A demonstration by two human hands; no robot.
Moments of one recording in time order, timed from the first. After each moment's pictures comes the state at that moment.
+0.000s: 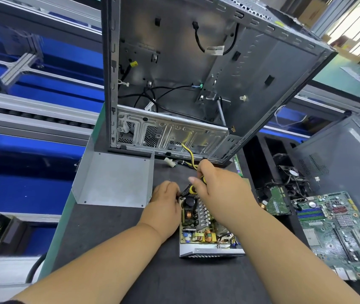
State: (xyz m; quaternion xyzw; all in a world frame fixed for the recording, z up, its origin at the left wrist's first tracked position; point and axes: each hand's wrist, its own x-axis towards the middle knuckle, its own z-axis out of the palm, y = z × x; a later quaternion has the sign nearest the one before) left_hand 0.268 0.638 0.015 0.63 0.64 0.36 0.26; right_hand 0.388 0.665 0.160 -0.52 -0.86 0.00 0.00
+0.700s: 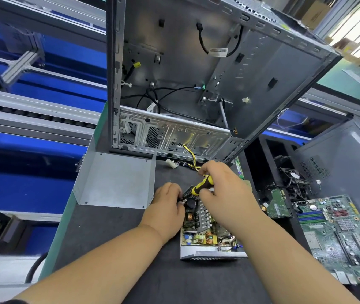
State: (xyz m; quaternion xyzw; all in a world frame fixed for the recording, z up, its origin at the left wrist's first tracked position) left_hand 0.268 0.641 0.012 0.63 0.63 0.36 0.27; right_hand 0.391 0.662 0.161 -0.57 -0.81 0.13 0.07
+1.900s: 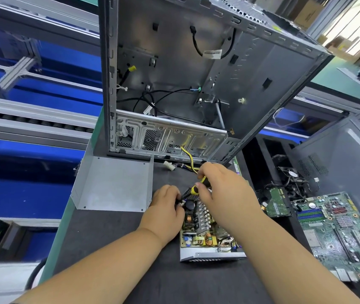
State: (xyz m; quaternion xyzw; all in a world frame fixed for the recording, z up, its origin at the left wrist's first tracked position) left_hand 0.268 0.638 0.015 0.62 0.63 0.38 0.28; right_hand 0.390 0.661 0.167 -0.52 -0.85 0.02 0.06
